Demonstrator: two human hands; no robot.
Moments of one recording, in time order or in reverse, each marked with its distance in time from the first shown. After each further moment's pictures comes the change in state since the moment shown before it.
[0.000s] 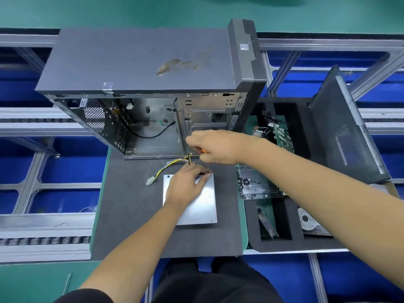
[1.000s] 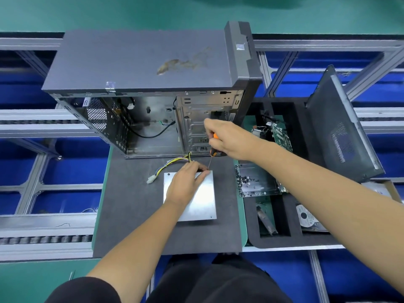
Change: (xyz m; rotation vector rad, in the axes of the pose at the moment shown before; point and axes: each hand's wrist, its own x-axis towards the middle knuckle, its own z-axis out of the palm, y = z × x) left_hand -0.004 0.006 -0.004 -0.070 -0.067 -0.088; right_hand -0.026 0.016 0.007 0.249 0.317 0.129
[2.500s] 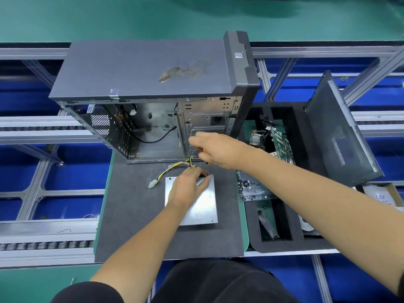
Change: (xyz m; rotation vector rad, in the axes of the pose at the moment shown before) left_hand 0.001 -0.001 0.003 0.068 0.049 0.048; right_hand 0.013 -0.018 0.018 -0.236 -0.144 -0.095
